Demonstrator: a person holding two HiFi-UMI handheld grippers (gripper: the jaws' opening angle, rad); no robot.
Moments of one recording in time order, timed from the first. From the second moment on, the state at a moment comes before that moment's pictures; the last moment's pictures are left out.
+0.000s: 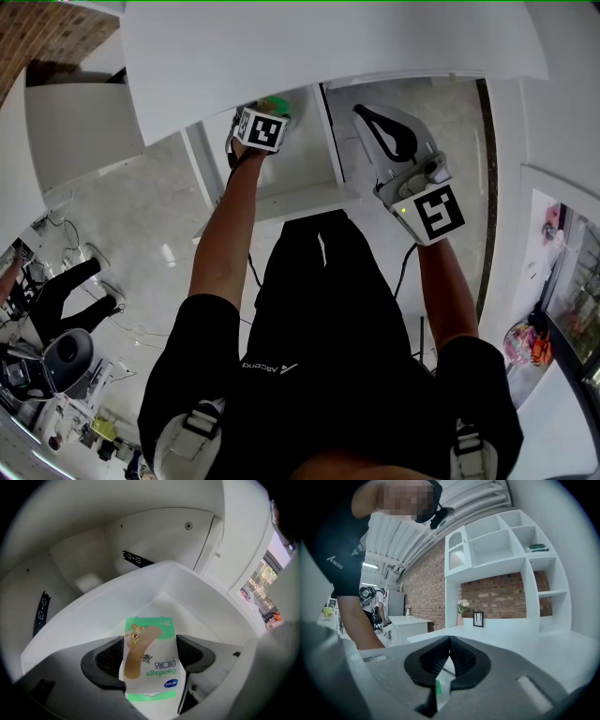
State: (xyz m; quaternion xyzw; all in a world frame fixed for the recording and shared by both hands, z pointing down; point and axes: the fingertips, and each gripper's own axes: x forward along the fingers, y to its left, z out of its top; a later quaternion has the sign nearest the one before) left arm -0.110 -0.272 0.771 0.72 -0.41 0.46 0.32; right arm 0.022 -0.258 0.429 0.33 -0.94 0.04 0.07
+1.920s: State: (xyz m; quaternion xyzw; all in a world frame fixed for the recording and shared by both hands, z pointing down) left arm -0.054 -0.169 0.263 0.88 -0.46 -0.04 0.03; right arm 0.003 -0.178 0.271 0.33 -0.94 -0.04 -0.04
